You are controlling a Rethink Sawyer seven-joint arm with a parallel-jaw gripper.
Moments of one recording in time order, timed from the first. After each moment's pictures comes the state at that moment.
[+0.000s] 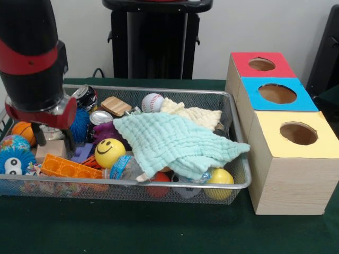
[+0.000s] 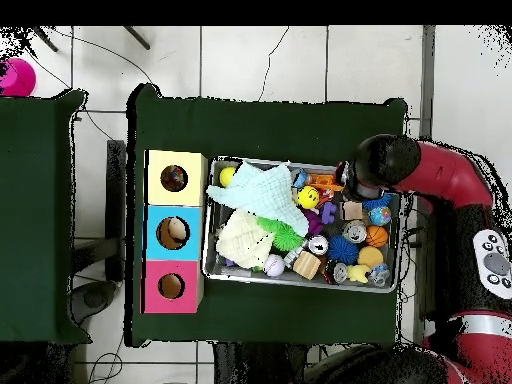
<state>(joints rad) -0.64 -0.40 0.30 1.08 -0.40 1.08 1.72</state>
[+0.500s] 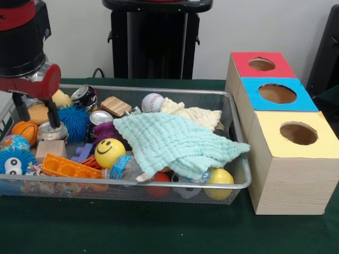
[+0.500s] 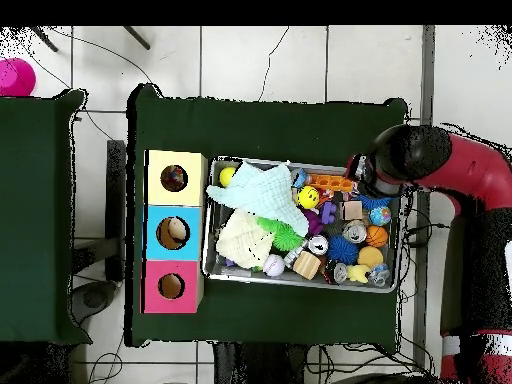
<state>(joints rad) -0.67 -0.48 0.32 1.08 -0.38 1.15 1.72</state>
